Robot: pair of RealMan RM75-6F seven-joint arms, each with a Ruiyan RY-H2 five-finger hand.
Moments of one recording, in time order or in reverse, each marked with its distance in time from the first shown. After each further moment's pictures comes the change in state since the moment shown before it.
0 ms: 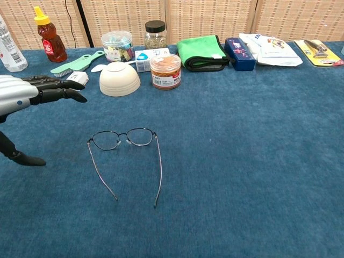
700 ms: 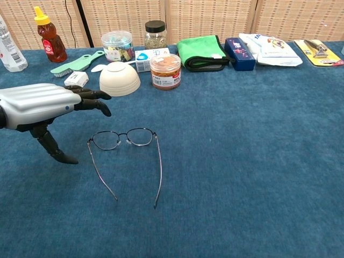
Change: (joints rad) left arm -0.108 -0.119 -0.087 0.039 -0.233 -0.179 0.165; right arm -0.012 -0.001 0.008 0.017 0.038 -0.007 0.013
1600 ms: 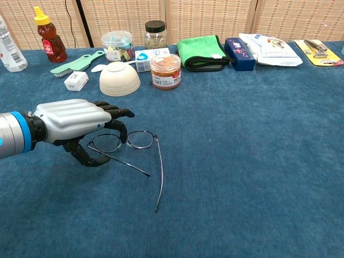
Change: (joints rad) left arm -0.091 -0.114 0.004 0.033 -0.147 -0.064 0.162; right arm -0.018 0.001 -0.005 0.012 0.017 -0.002 0.026
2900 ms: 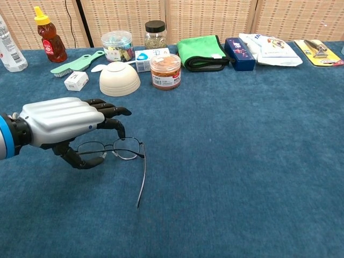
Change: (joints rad) left arm 0.016 0.037 0.064 -0.065 0.067 0.095 0.002; right arm -0.016 0.000 0.002 0.003 -0.010 0.018 0.022
